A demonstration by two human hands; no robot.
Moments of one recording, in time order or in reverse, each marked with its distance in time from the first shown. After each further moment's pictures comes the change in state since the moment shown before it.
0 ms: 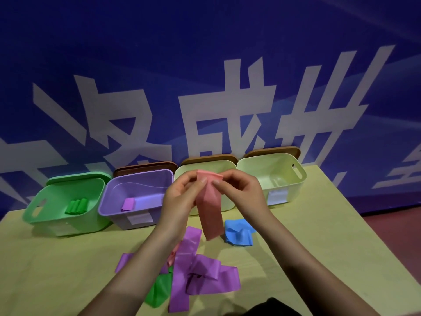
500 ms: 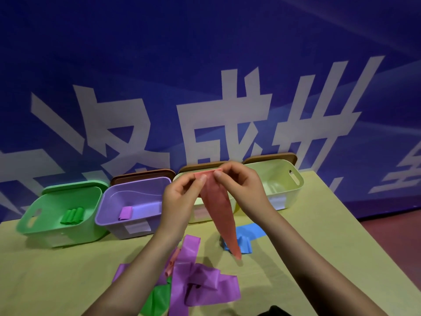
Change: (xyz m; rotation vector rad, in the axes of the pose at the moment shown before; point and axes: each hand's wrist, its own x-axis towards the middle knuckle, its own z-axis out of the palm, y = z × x) left_hand 0.010 0.010 0.005 0.076 0.051 0.217; right_hand 0.018 -0.019 -0.003 -0.051 -0.022 -0.133
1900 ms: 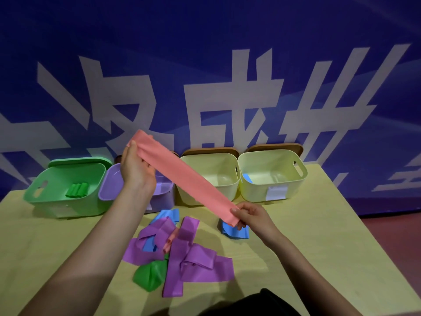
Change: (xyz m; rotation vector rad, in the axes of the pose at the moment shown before) left_hand 0.064 -0.026 -0.067 -0.685 0.519 -0.191; right_hand -0.071 0.109 -0.038 -0.037 -0.138 0.594
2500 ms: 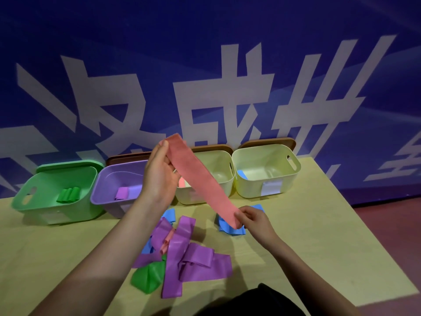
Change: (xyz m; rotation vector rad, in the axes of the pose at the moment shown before) left_hand -0.050 -0.022 0.026 0.138 -0.309 -0.184; right_hand 0.002 0.046 -0.009 -0.183 0.169 -0.014
